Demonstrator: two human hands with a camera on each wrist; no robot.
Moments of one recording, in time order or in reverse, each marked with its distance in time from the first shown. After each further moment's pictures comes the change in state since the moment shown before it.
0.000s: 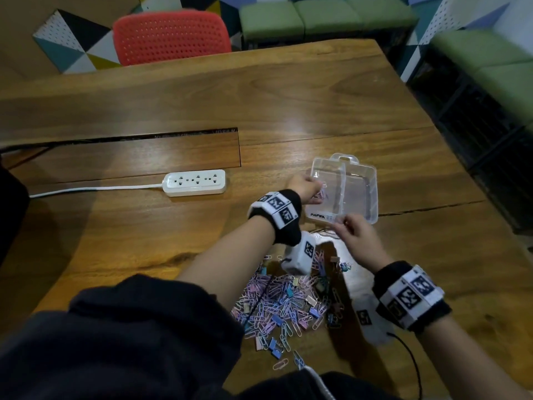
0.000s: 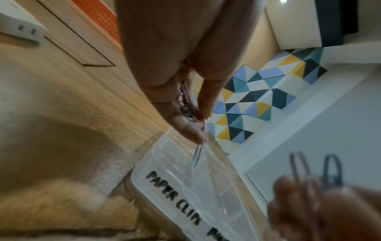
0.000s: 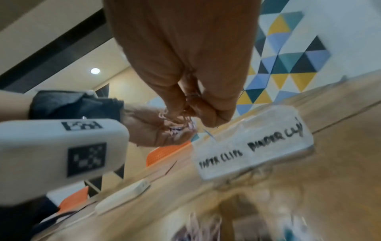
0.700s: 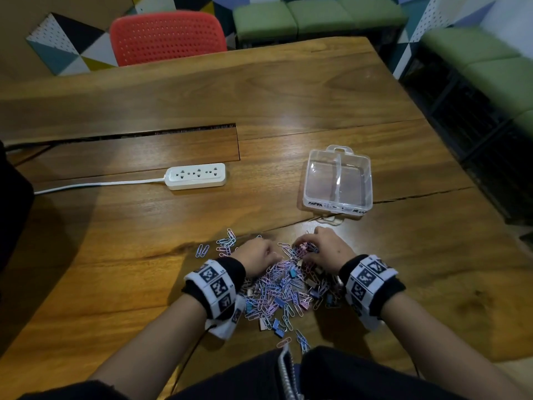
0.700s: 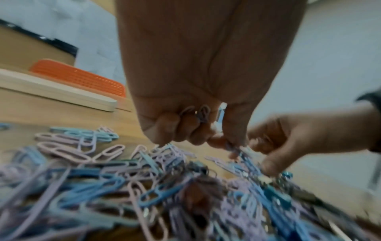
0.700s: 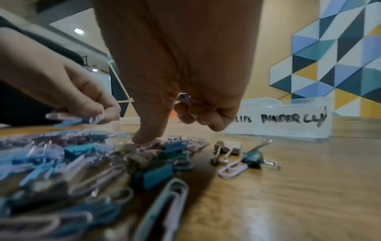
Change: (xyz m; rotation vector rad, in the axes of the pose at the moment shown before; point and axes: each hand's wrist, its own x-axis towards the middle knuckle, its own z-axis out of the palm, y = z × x) left_hand -0.099 -0.108 -0.053 0.980 -0.139 0.067; right_hand -0.026 -0.001 0.043 -0.522 -0.348 -0.052
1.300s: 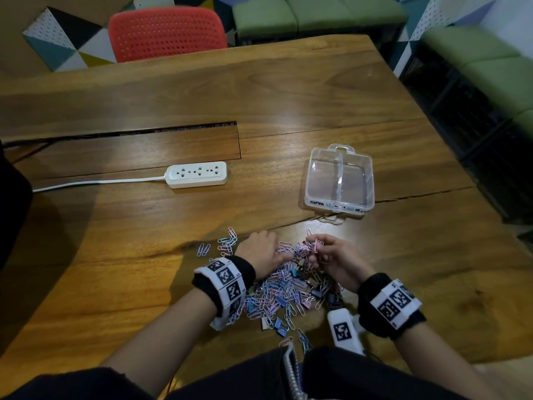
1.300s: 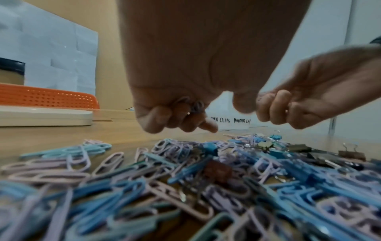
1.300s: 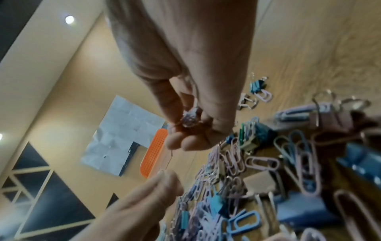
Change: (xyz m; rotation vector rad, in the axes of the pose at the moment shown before) left_hand 0.010 -0.001 0.011 0.294 0.149 0.029; right_hand -0.020 0.007 0.006 1.433 -0.045 0.299
